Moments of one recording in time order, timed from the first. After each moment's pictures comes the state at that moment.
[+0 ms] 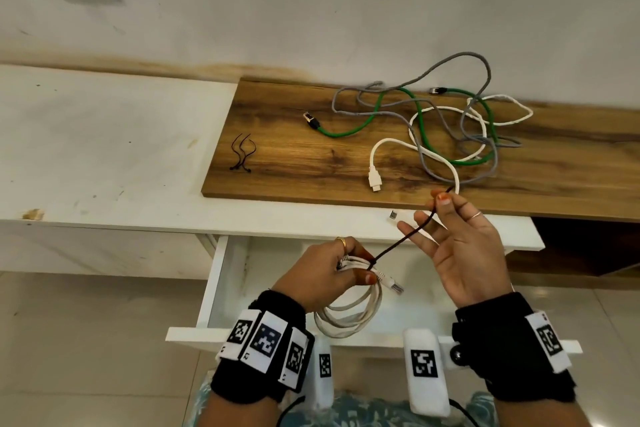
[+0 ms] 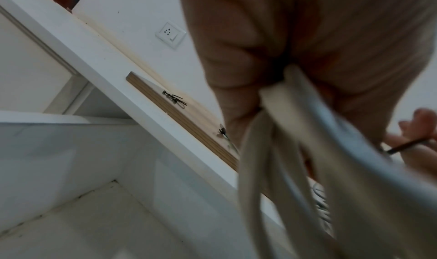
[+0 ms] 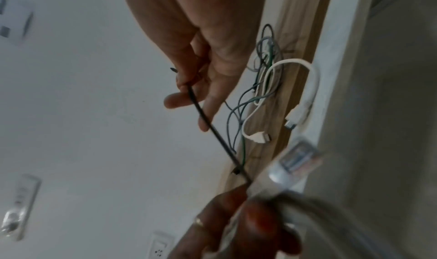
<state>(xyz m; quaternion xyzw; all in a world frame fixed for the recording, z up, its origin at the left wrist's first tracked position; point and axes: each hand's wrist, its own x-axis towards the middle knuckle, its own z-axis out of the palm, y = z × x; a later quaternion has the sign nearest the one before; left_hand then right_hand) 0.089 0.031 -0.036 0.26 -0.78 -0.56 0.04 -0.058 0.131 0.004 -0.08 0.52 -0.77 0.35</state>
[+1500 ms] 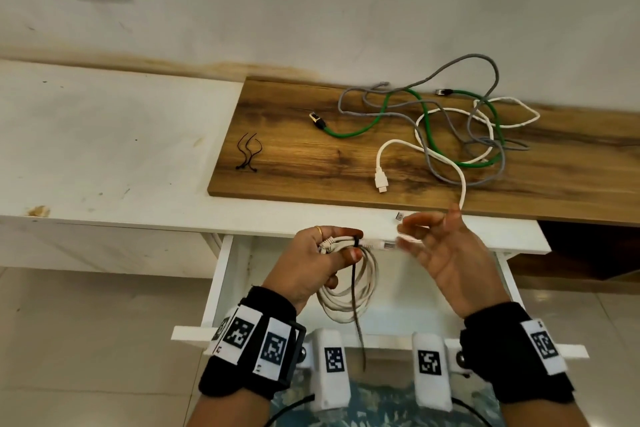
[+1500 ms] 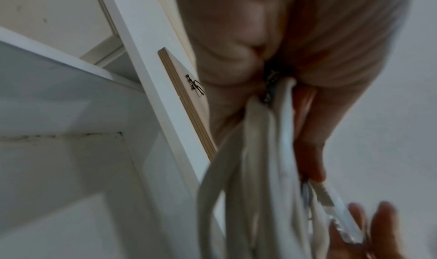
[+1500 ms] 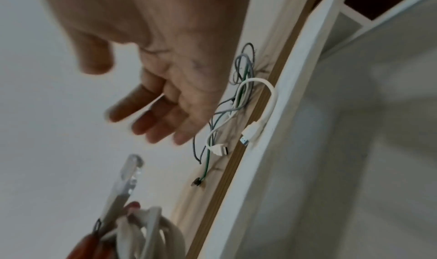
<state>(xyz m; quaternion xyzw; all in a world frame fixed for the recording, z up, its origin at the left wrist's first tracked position) 0.099 0.021 -0.040 0.36 -0.53 -0.75 0.17 -0.064 0.138 -0.026 -0.19 0.52 -0.71 0.44</state>
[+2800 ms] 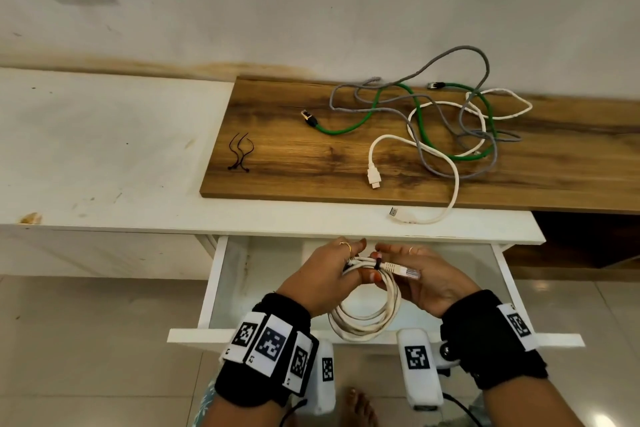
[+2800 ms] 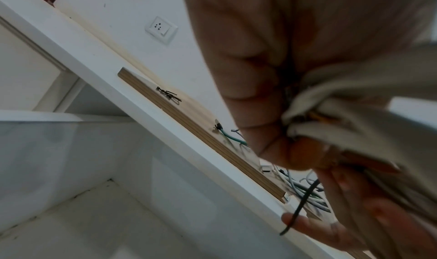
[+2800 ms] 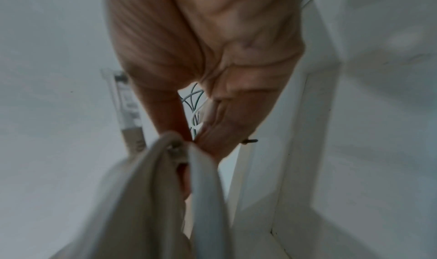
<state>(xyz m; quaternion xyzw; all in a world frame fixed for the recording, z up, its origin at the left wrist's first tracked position) 0.084 0.031 -0.049 0.25 -0.84 -0.48 0.02 -0.061 0.131 -0.051 -0.03 0.59 -0.54 0.60</state>
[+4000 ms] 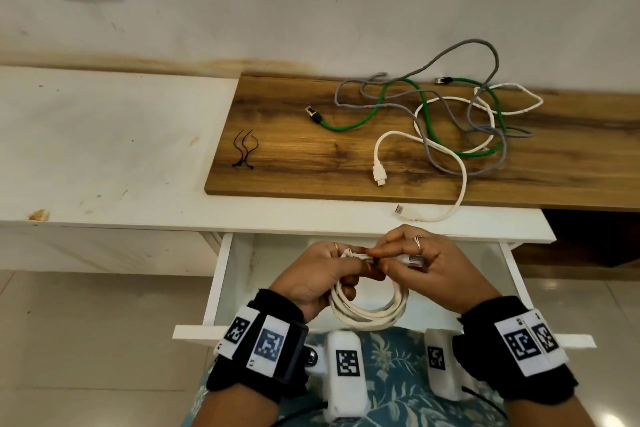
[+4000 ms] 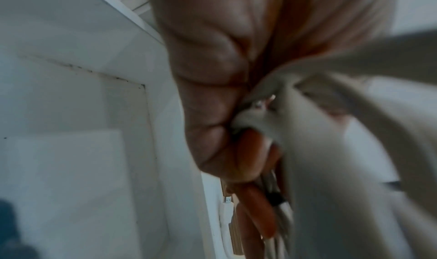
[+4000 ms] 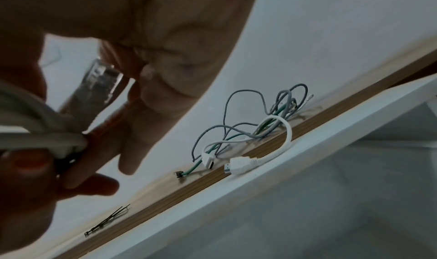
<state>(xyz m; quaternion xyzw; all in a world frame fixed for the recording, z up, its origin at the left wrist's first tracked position) 0.092 0.034 -0.039 0.33 -0.45 -0.83 0.04 -0.063 0.145 -0.041 -0.52 0.64 -0.45 0.34</state>
